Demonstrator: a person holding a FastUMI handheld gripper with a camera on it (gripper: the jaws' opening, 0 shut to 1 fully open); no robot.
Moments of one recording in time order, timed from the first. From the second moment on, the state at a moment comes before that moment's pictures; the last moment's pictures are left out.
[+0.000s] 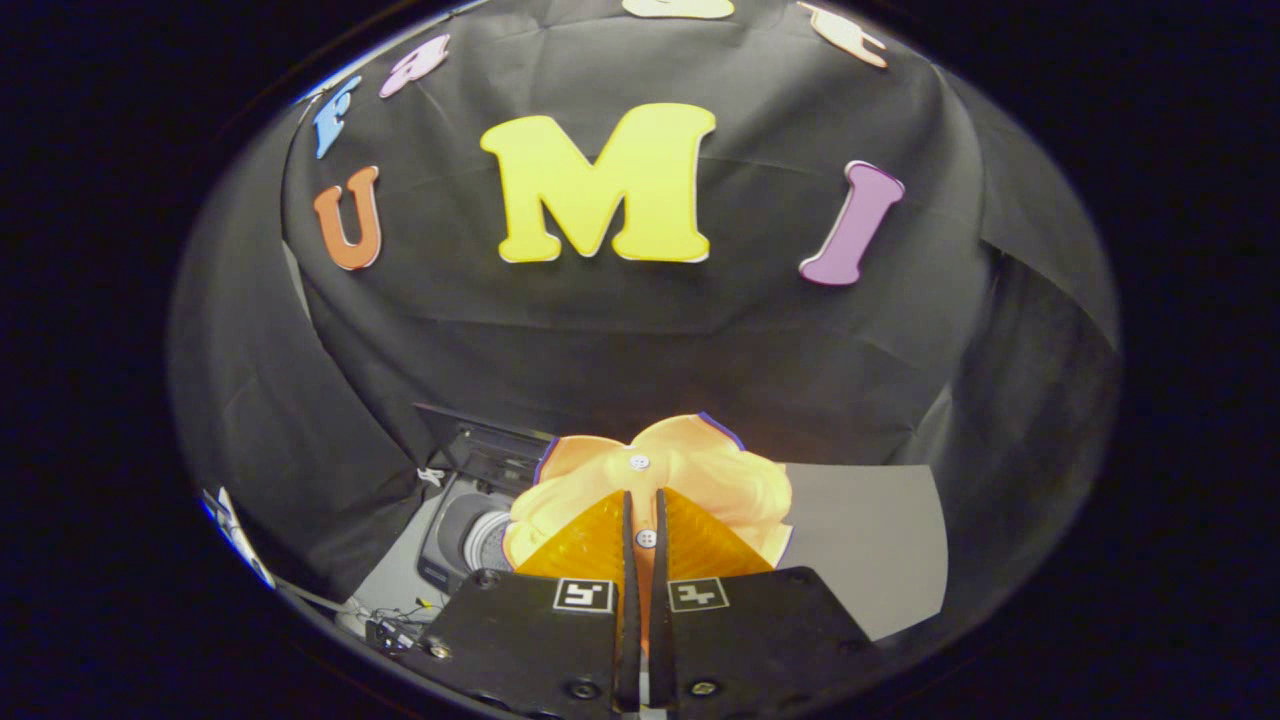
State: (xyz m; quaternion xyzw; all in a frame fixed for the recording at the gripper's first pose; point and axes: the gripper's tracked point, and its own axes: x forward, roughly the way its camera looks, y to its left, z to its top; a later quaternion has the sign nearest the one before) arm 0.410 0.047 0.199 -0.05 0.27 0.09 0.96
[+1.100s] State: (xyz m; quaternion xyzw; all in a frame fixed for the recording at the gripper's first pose) arm 0.421 0.208 0.142 -0.08 0.31 0.20 0.93
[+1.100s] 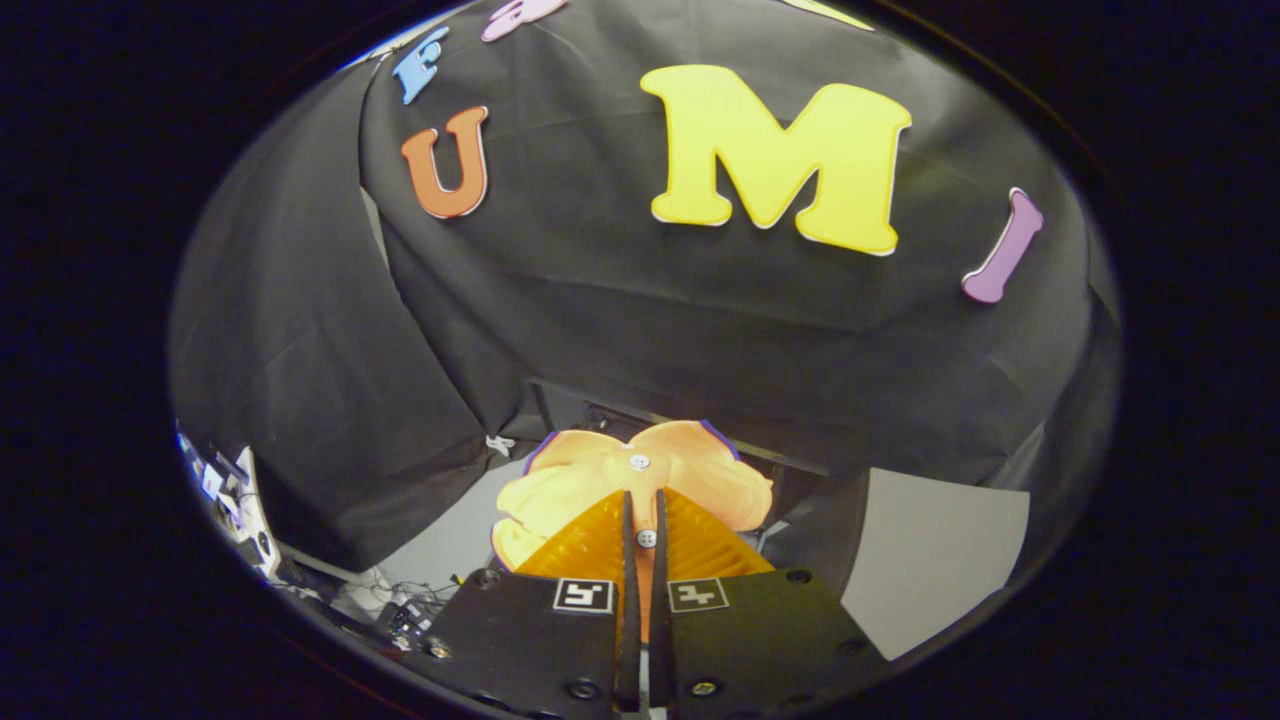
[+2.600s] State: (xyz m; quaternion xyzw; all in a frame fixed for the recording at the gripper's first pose) arm 0.457 0.223 -0.027 -0.08 0.40 0.17 0.90
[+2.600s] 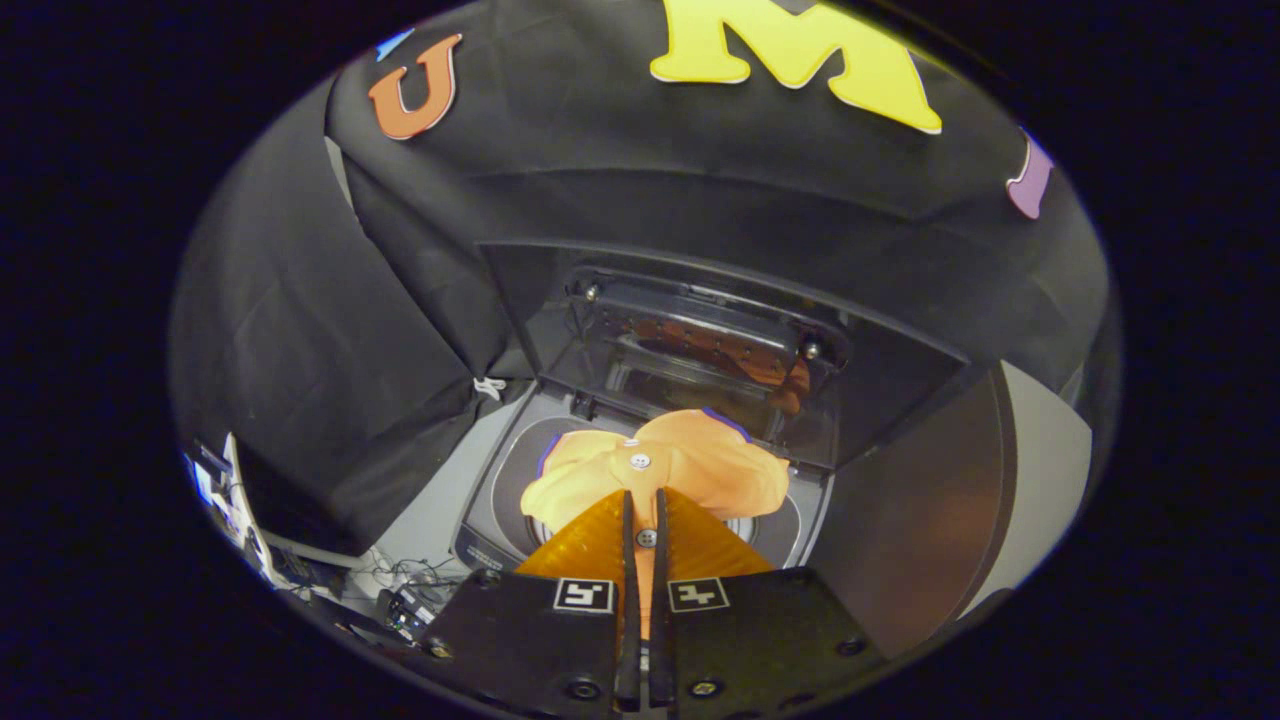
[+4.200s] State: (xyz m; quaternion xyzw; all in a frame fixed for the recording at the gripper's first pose) arm 0.489 0.226 -0.141 -0.05 0.43 0.12 0.89
